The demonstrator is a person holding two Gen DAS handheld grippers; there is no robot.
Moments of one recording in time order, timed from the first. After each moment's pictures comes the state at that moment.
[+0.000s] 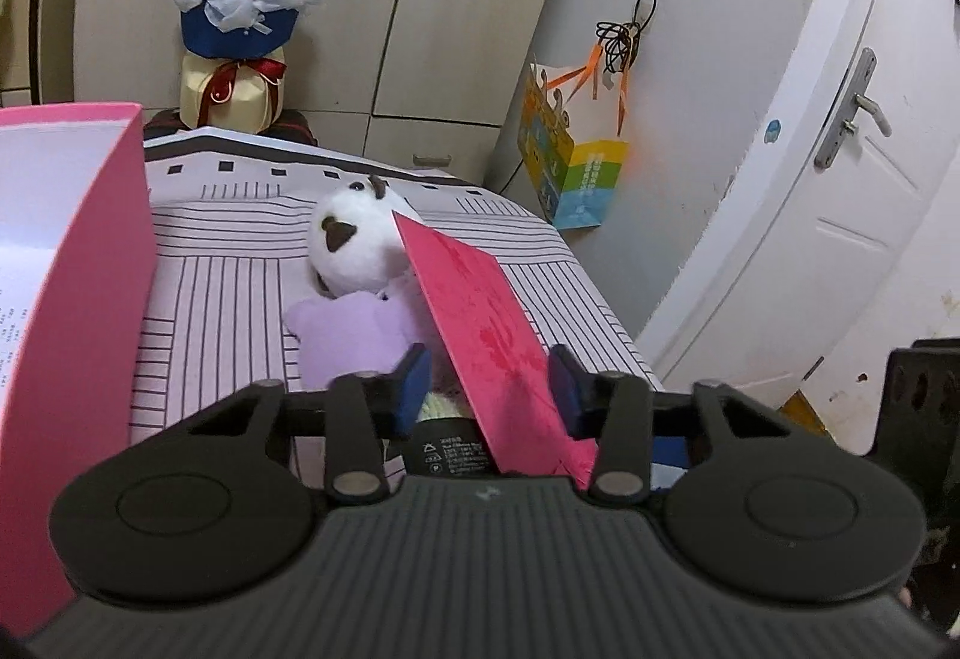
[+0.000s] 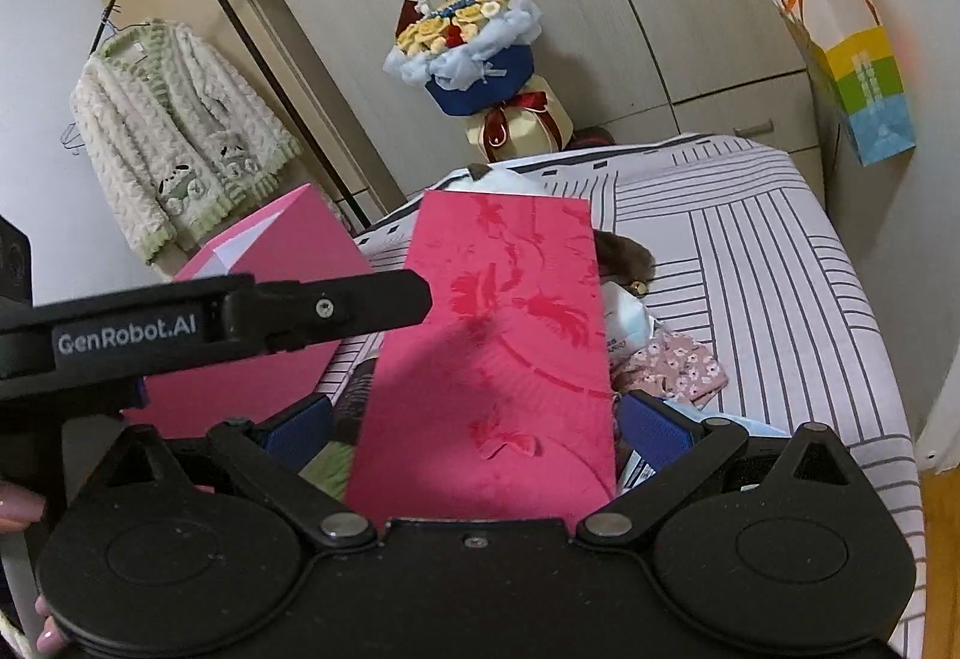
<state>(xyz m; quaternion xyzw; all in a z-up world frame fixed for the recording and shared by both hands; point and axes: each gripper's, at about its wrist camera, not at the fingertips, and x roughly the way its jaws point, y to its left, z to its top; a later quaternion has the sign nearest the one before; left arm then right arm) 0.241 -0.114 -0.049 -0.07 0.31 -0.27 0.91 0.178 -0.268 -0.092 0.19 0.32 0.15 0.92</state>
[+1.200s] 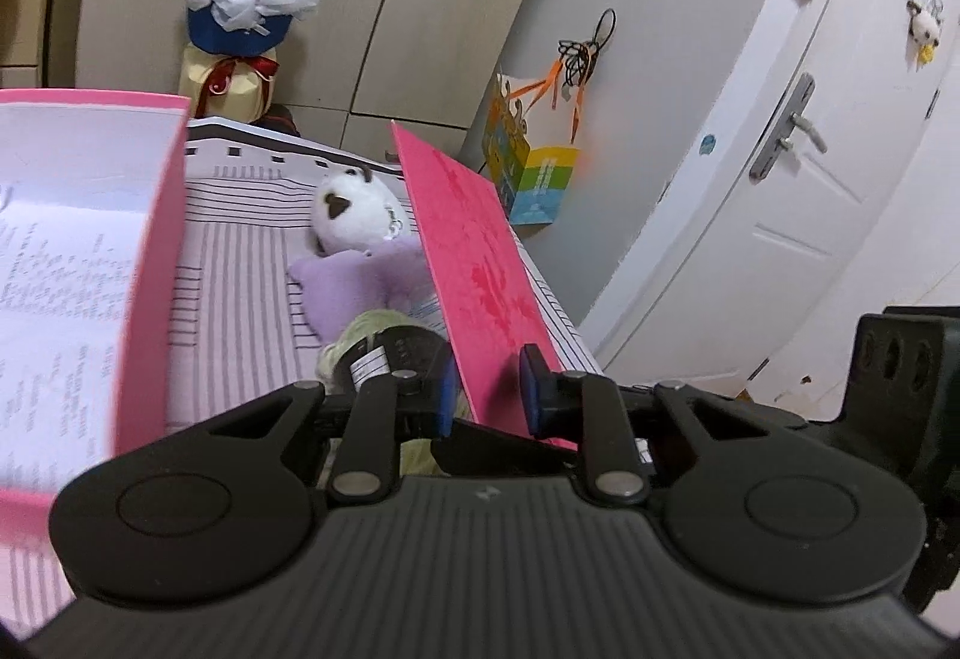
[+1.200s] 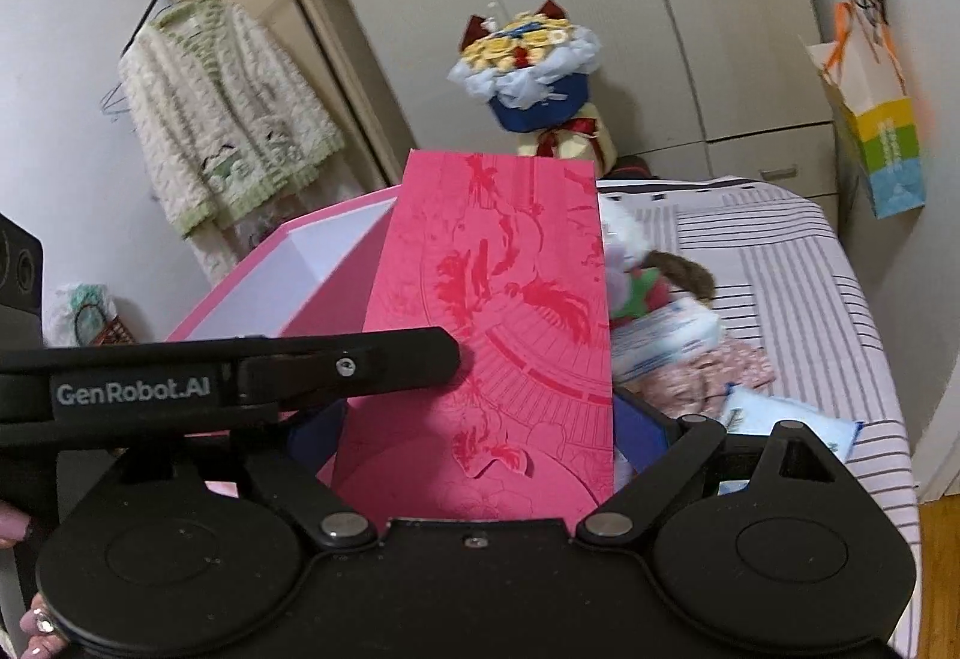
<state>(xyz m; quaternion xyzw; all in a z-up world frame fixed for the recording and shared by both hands) 0.166 -0.060 -0.007 -0.10 0.31 -0.30 0.89 0.120 -0.212 -0.035 0.15 0.30 0.16 0.93</state>
